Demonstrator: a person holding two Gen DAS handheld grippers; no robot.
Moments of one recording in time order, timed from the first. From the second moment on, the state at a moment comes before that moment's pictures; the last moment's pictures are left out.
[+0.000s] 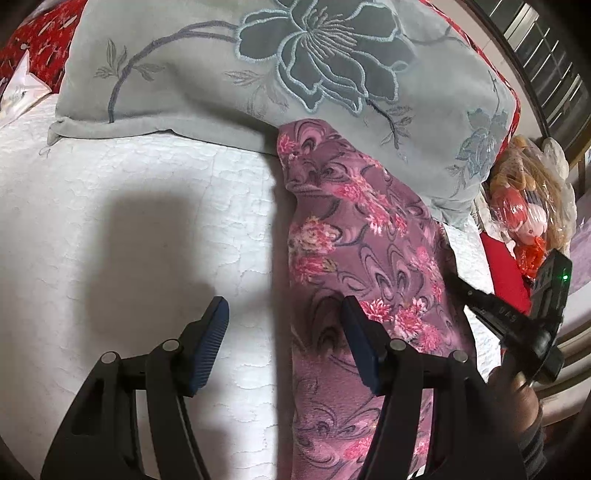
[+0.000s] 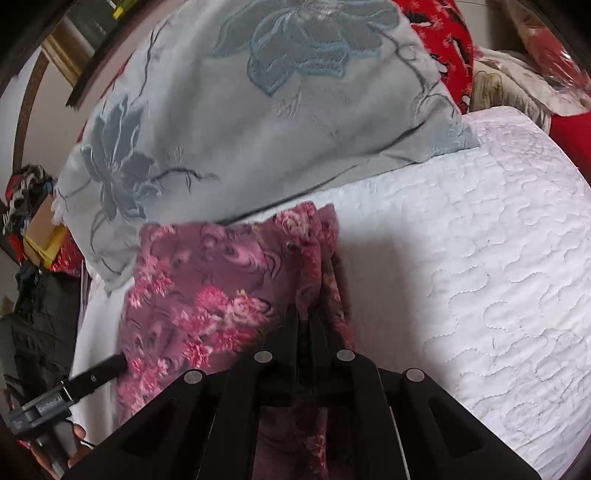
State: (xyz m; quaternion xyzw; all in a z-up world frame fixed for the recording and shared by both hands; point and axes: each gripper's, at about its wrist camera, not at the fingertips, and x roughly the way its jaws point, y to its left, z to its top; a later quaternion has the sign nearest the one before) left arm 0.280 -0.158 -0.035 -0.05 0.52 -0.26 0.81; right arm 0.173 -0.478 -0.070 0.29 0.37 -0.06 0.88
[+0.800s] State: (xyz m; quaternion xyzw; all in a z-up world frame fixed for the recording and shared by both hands) left arm 0.289 -0.149 -0.049 -0.12 0.55 -0.29 0.77; right arm 0.160 -0.512 -0.063 0.35 0.36 -0.05 0.86
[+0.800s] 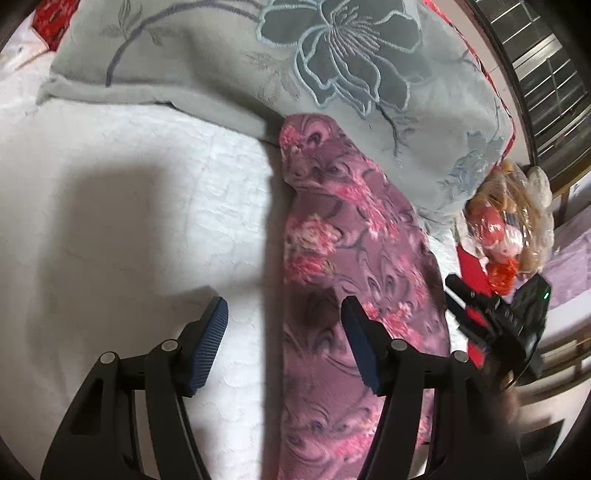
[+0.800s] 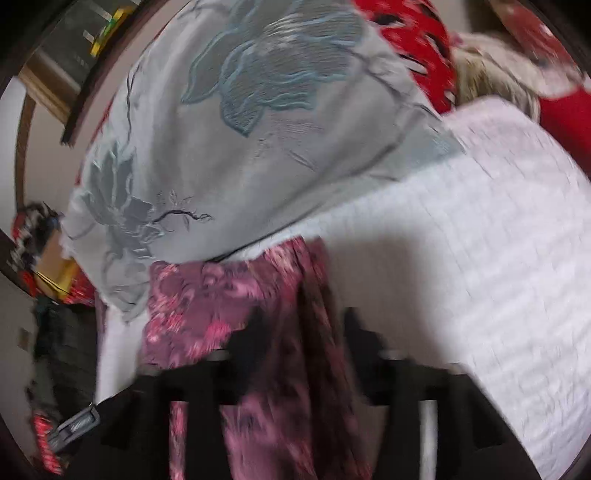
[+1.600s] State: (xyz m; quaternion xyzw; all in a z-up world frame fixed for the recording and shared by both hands) left arm 0.265 -0.226 -0.030 -0.01 0.59 -0.31 0.75; right arm 0.157 -0.458 -0.063 0.24 0.38 0.01 0.89
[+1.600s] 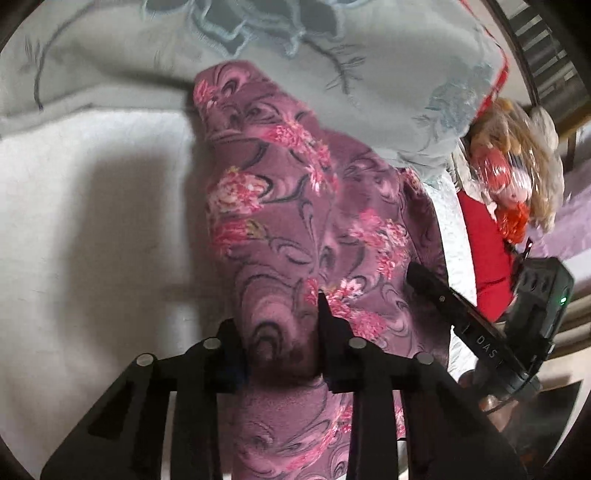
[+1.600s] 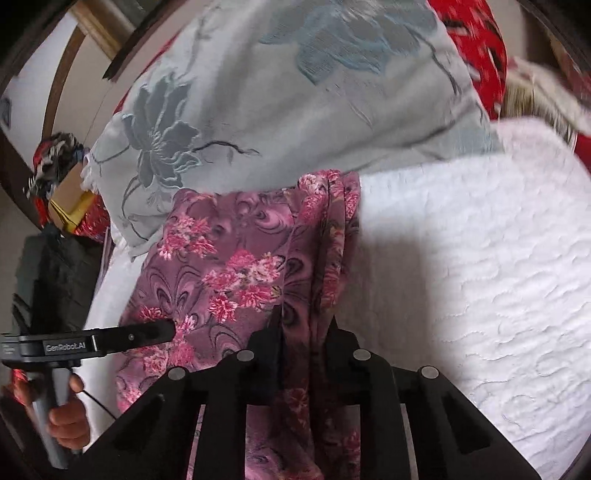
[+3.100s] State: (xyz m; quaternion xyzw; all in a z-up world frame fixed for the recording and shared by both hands) left arm 0.166 -0.049 0.006 -0.02 0.53 -0.24 0.81; right arm 0.083 -0.325 -0.052 0.26 0.39 0.05 0.88
